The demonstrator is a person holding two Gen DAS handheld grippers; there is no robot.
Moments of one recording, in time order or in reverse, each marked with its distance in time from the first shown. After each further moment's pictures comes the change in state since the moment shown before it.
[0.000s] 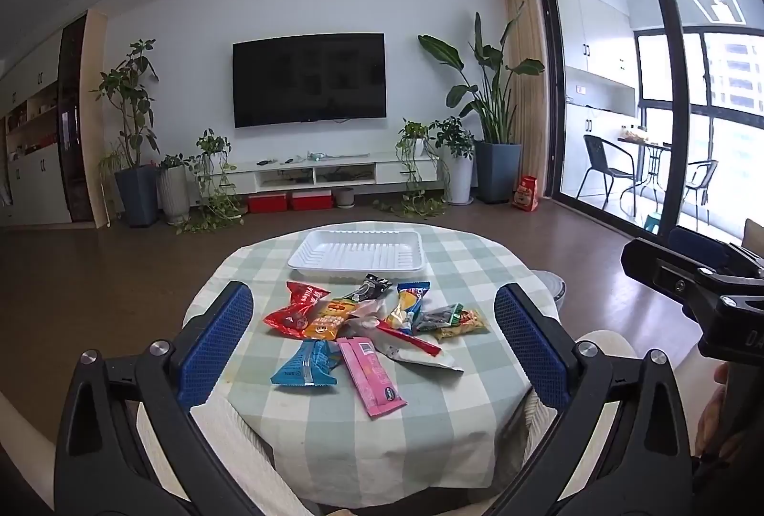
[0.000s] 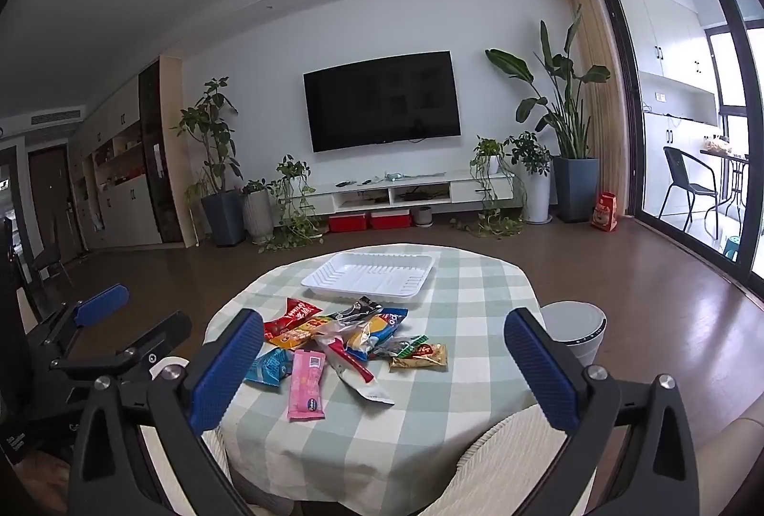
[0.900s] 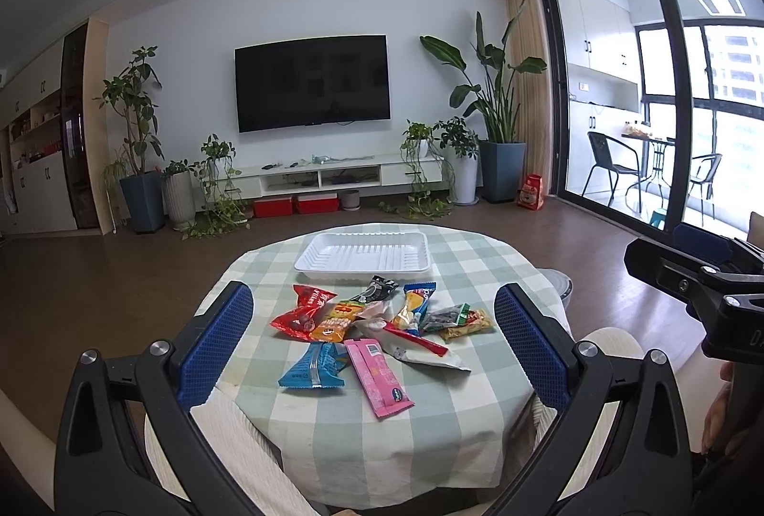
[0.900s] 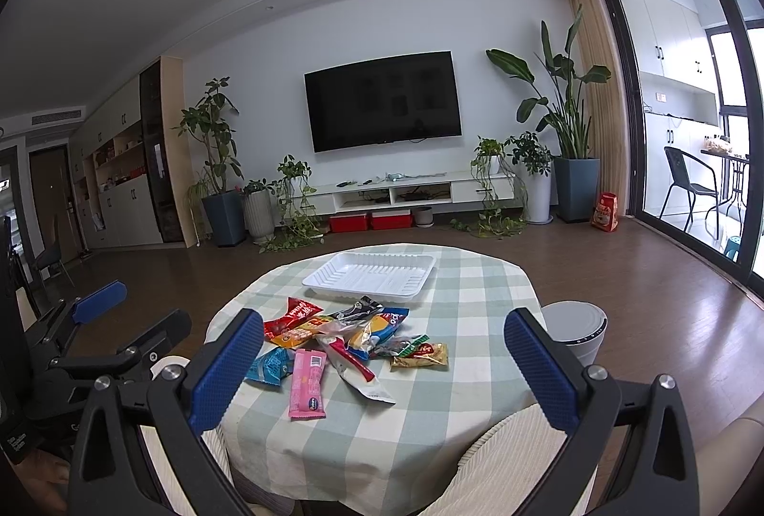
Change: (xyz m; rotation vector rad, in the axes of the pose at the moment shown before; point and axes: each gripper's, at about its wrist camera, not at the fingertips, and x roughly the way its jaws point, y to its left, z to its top) left arm 0.000 -0.003 -0.001 0.013 -0.003 0.004; right arm 0.001 0.001 -0.004 -0.004 -0.001 -0.001
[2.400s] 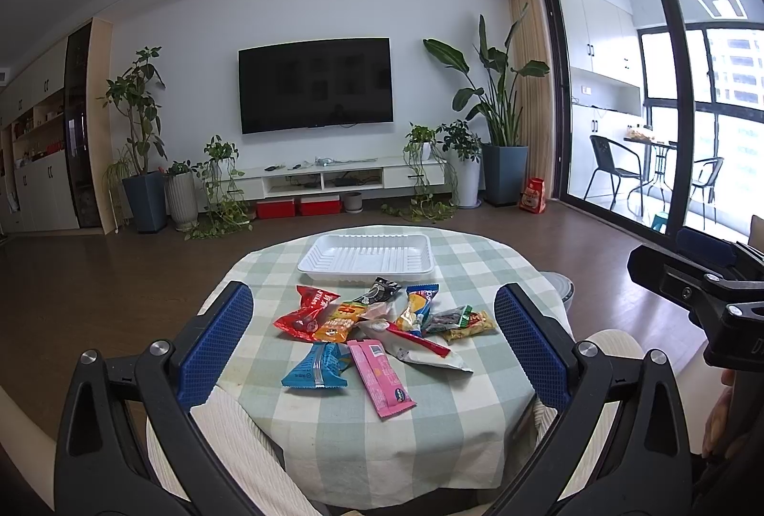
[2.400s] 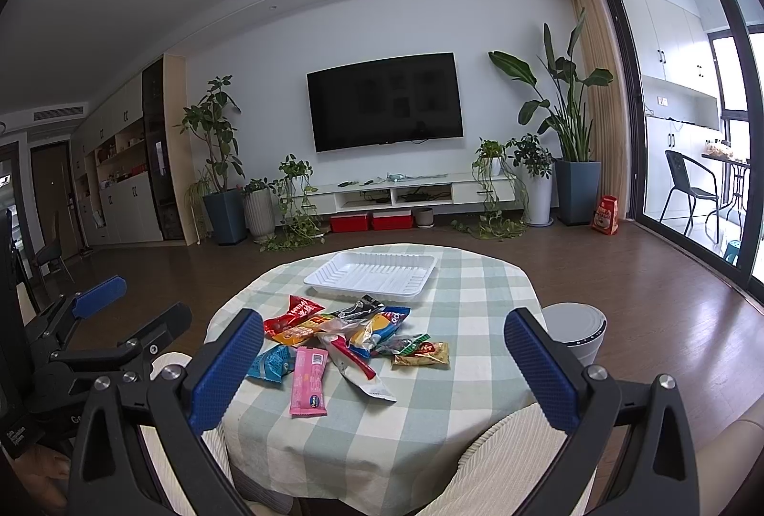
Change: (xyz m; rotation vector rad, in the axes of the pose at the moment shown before) left arm 0.001 -0.006 -0.001 0.009 -0.003 0.001; right arm 0.000 0.002 -0.001 -0.005 -0.002 0.000
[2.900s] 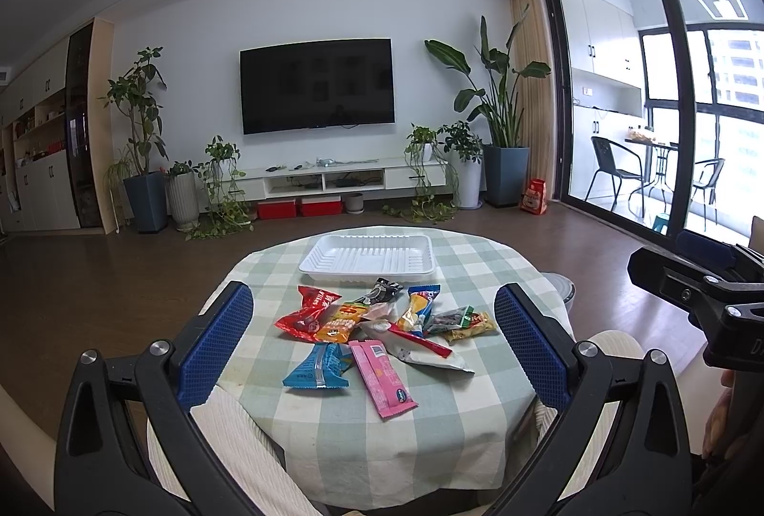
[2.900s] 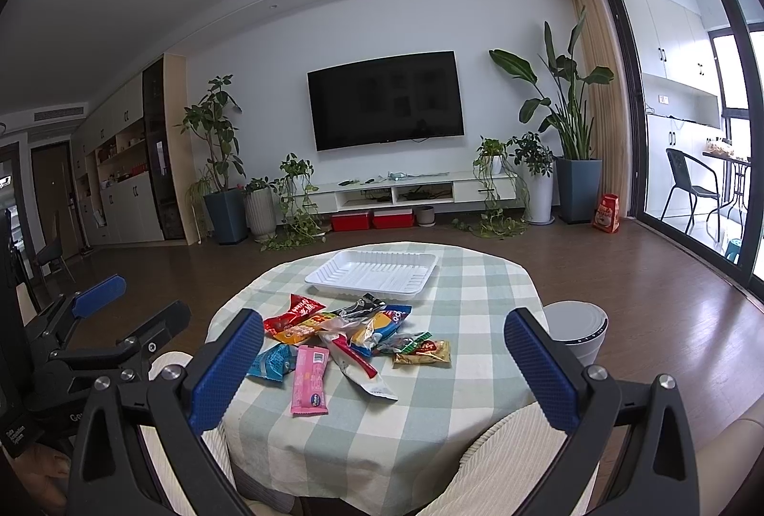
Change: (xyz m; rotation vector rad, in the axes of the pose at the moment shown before) left arm 0.000 -0.001 -0.001 0.001 -0.002 0.000; right arm 0.000 0.000 -0.001 0.000 0.003 -0.001
